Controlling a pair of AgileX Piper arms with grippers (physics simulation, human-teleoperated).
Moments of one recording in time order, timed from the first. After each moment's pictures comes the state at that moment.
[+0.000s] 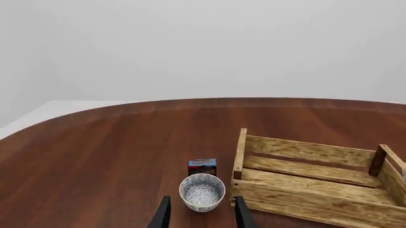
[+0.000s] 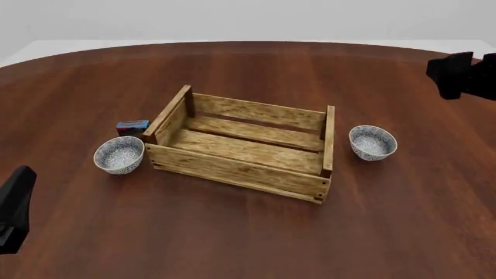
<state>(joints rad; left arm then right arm) -0.02 0.00 -0.03 0.02 -0.01 0.00 0.95 -0.76 0.21 -0.10</state>
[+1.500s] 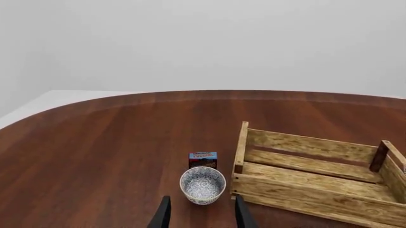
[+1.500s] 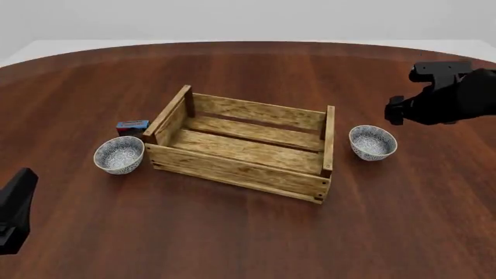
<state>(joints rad) -0.01 0.00 -0.04 0.06 -0.02 -0.09 1.64 -0.98 0.19 -0.07</state>
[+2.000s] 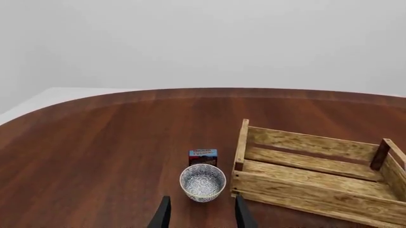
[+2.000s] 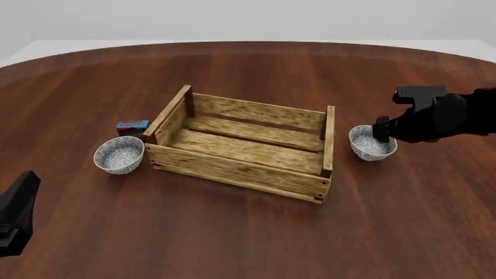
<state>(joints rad) -0.01 0.00 -0.03 0.06 -0.03 -0.08 1.79 -0.96 0.09 -0.06</state>
